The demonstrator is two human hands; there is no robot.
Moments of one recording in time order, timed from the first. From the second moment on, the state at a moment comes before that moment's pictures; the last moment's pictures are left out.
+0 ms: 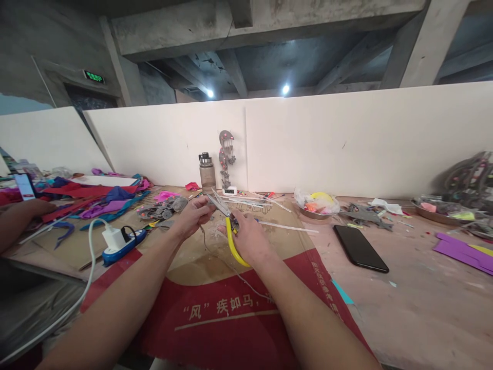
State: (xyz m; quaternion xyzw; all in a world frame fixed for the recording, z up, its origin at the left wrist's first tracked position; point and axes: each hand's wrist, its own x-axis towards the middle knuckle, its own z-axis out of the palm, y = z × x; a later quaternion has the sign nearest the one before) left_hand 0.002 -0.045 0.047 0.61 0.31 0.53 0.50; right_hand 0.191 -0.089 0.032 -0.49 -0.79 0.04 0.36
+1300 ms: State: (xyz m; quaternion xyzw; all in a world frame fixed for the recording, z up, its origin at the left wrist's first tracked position) left_hand -0.002 -0.044 0.045 0.70 0.33 0.48 0.42; right_hand 0.196 -0.083 0.031 -0.48 -0.80 0.04 0.37
